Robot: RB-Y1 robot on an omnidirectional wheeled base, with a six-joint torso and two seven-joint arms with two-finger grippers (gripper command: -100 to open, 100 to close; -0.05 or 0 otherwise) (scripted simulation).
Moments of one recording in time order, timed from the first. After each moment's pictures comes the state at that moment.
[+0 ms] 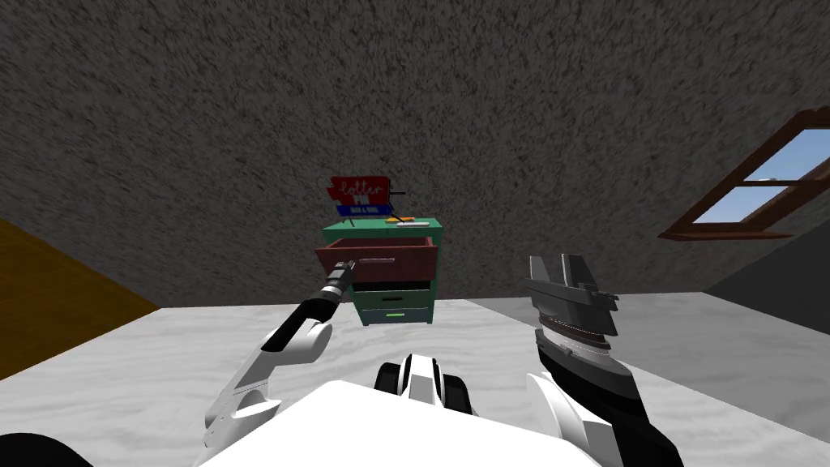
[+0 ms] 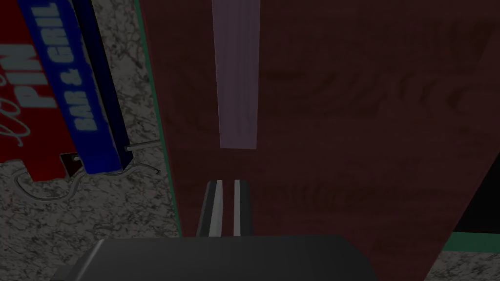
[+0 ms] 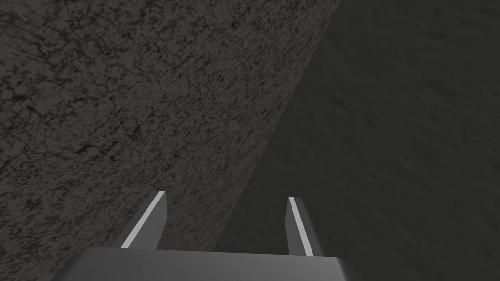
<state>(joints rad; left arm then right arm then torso) 0.40 0.18 0.22 -2.28 0.19 0.24 0.09 0.50 -0.03 -0.04 -2.37 0.00 -0.59 0.00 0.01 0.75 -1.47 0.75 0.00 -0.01</state>
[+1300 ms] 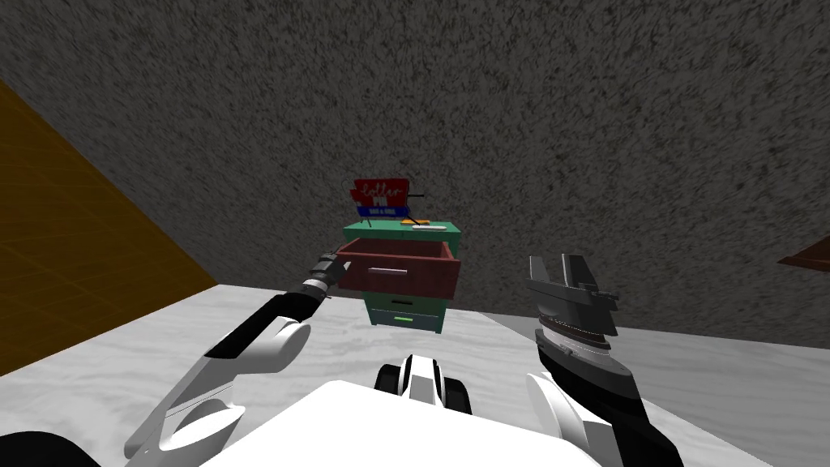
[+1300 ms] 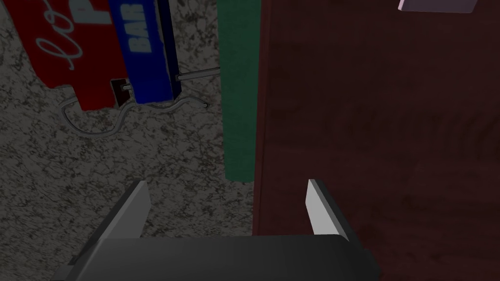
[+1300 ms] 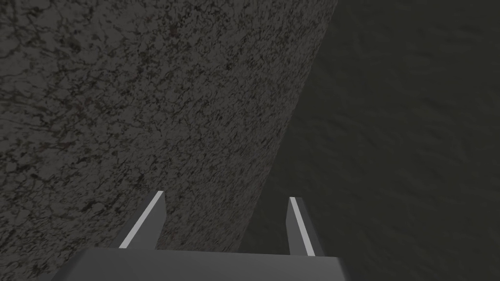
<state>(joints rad) 0.43 0.27 0.32 -2.47 0.32 0.39 0.14 0.50 -0.03 -0.04 -2.37 0.00 -0.59 0.00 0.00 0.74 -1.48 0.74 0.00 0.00</state>
